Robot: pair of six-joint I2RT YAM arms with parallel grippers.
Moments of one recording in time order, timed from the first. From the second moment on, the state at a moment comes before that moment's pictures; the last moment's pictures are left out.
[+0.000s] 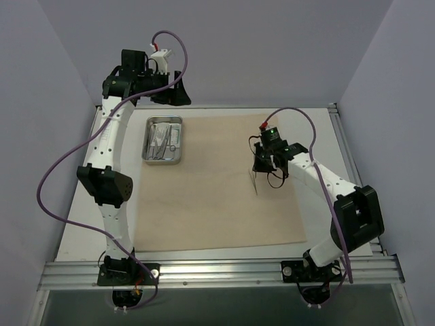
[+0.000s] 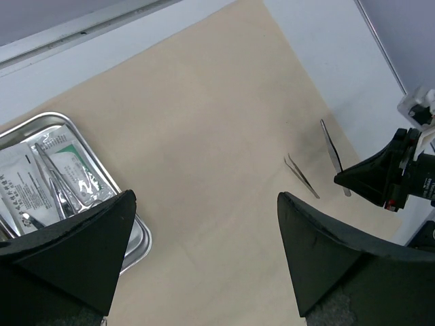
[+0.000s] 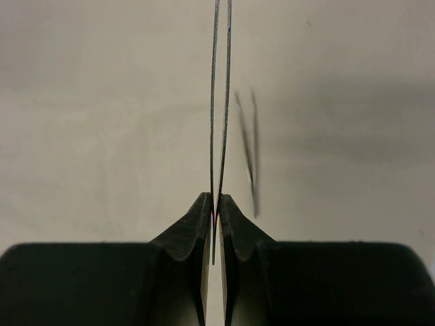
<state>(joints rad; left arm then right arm) -0.19 2.10 2.48 -1.02 0.56 -0.07 0.43 1.53 1.15 -0.48 0.00 0.46</state>
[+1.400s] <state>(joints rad) -0.19 2.09 2.44 -1.03 0.49 -0.05 0.43 1.70 0.96 -0.50 0.13 0.34</state>
